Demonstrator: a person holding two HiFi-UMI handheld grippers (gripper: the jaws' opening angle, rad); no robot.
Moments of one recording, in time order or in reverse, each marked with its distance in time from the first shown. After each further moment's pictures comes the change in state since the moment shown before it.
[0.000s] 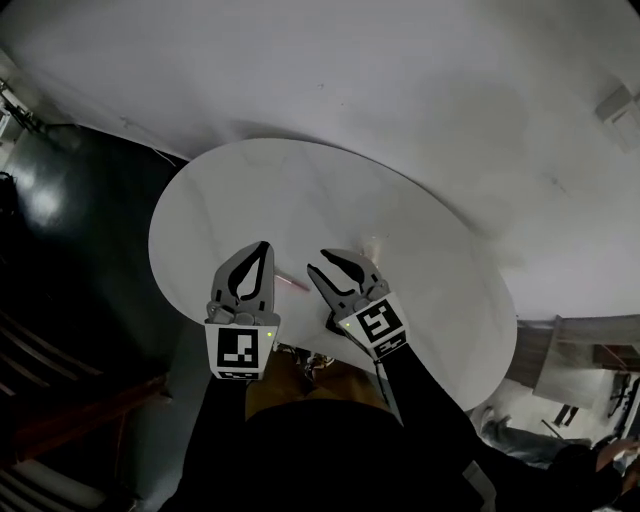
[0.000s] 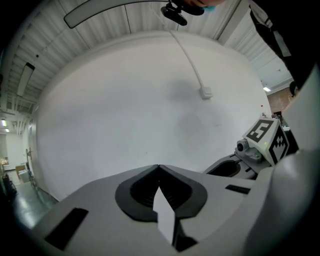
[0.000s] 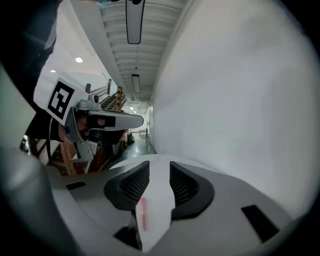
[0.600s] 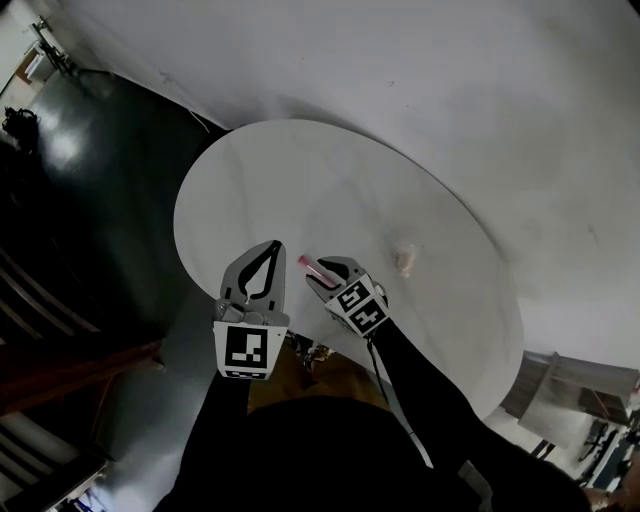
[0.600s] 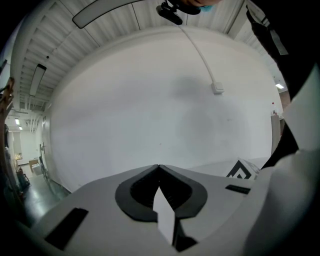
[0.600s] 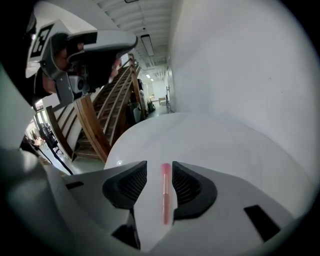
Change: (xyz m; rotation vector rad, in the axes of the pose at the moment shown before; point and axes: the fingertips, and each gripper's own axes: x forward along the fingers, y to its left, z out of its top) left arm -0.035 0.041 -0.035 -0.040 0.065 0.117; right arm 0.088 0.061 -0.129 -0.023 0.420 0.273
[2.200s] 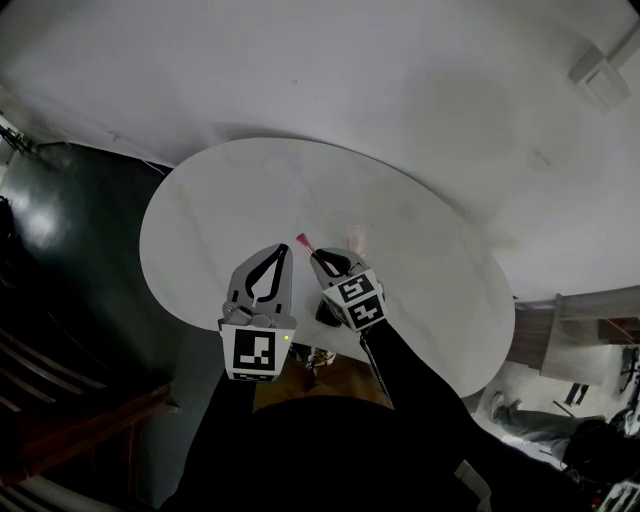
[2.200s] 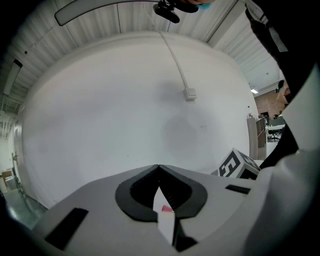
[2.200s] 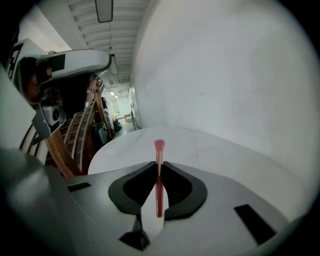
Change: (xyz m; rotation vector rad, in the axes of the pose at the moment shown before) left arm 0.025 -0.107 0.043 0.090 -0.075 -0.240; right arm -0.103 -0.066 -0.008 0.269 -0.188 -0.355
